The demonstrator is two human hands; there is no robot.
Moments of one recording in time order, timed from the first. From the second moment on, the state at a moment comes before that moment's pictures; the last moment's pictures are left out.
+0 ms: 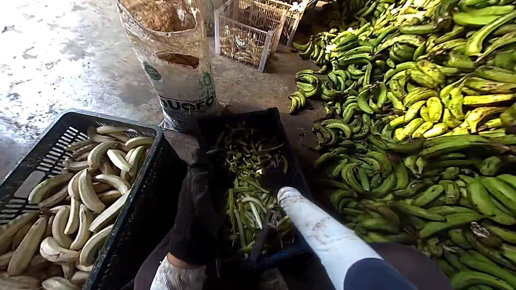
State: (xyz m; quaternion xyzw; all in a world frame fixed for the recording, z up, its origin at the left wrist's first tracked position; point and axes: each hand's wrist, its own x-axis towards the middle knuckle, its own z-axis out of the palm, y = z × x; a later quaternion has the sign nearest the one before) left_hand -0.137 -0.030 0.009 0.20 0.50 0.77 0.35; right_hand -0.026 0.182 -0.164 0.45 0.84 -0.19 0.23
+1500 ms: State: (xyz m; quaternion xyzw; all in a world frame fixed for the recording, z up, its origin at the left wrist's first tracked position) left_hand -0.025 0.036 0.004 0.34 0.47 0.68 0.46; right_hand 0.090 0.150 0.018 0.22 0.50 -0.76 -0.35
